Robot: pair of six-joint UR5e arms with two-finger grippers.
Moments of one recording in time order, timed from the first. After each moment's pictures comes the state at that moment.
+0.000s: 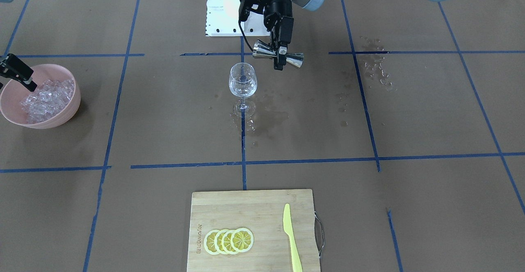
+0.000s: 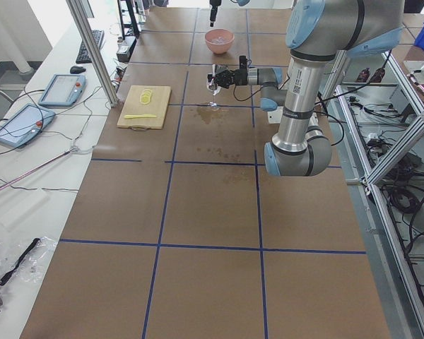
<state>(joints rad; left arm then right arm) -0.08 -2.09 -1.69 -2.40 -0.15 0.29 1.12 -1.72 2.01 -1.24 2.23 0.86</state>
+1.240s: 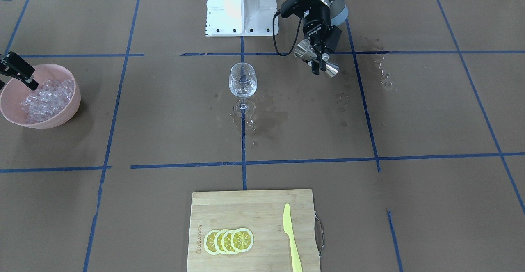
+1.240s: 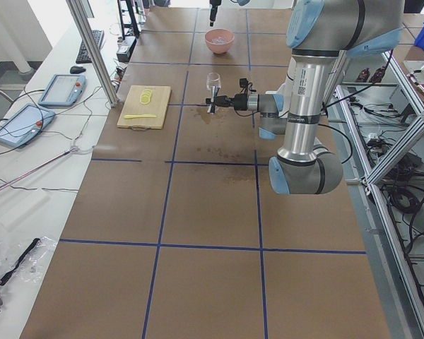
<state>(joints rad) -0.10 -1.77 -1.71 -2.92 -0.21 0.25 1.11 -1.72 2.02 -1.24 2.23 0.87</state>
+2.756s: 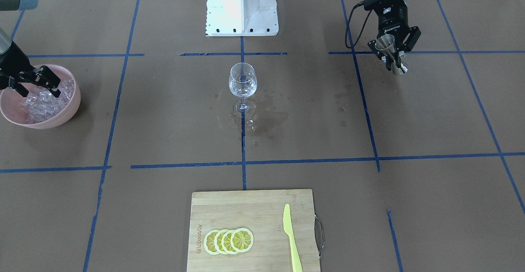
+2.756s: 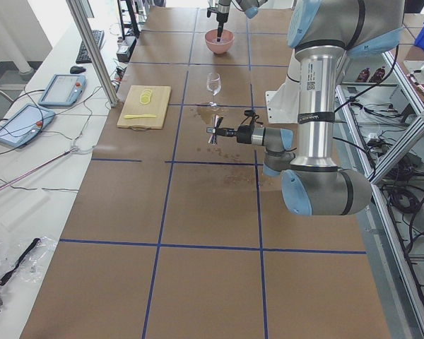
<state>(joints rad) -0.10 -1.51 -1.72 -3.40 -0.29 0.33 0.89 -1.81 1.89 -0.98 2.04 0.98</state>
